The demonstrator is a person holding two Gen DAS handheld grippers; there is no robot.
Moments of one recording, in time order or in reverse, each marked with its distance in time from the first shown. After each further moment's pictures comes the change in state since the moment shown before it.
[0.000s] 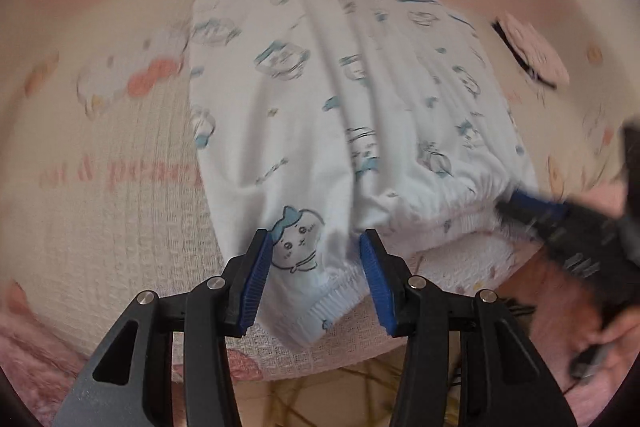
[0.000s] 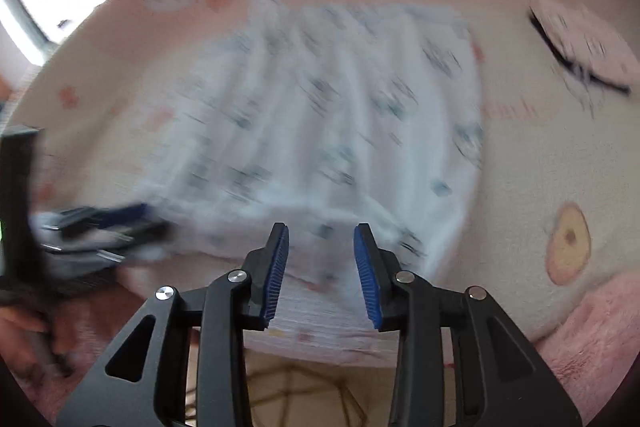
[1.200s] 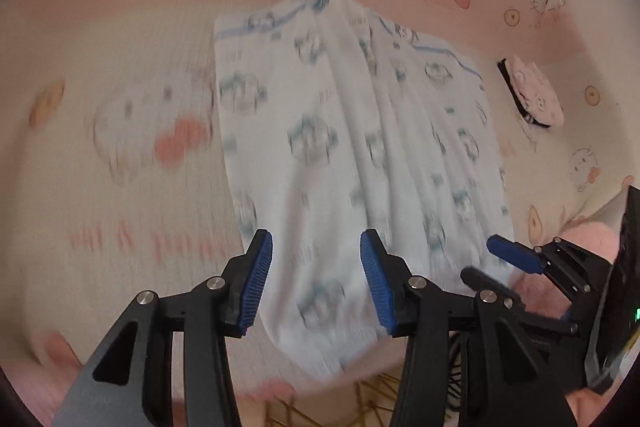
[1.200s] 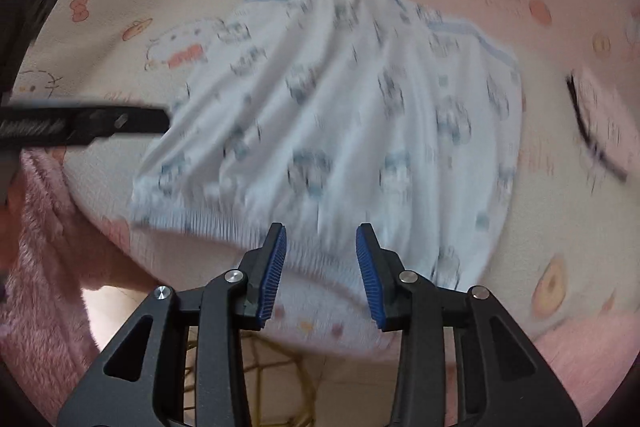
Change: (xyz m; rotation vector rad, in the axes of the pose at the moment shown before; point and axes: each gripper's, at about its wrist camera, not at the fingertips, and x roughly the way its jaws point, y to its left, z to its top) left arm -0.029 0.031 0.061 -0.038 0.004 -0.020; right arm 0.041 0.152 0.038 -0.299 0.040 -0.088
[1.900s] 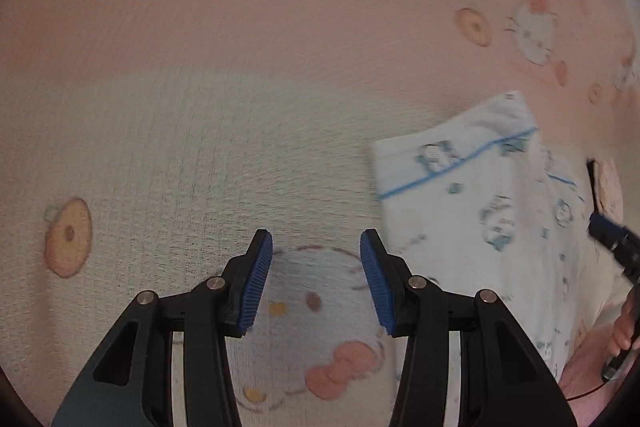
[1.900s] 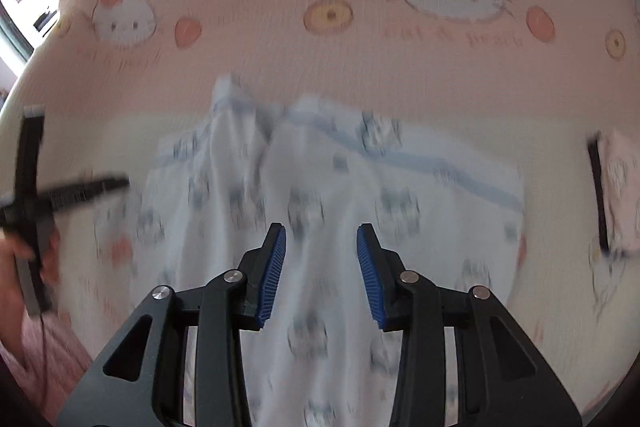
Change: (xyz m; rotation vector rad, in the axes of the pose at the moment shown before) left arm 0.068 0.136 0.140 -0.167 0.001 0.056; right arm -0.009 -0.181 0.106 0.245 -0.080 0.115
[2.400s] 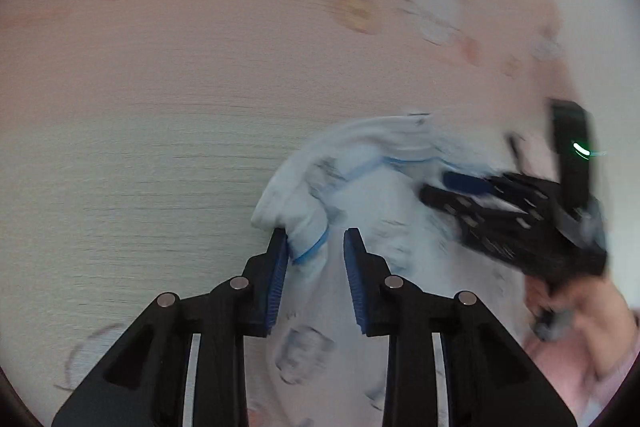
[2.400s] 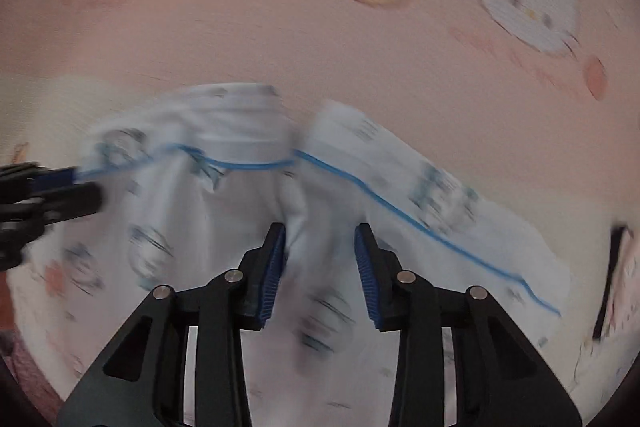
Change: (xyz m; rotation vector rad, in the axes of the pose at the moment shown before) left arm 0.010 -0.079 0.009 0.292 0.016 -0.327; right arm 0.094 0.021 0.024 -0.118 0.143 -0.177
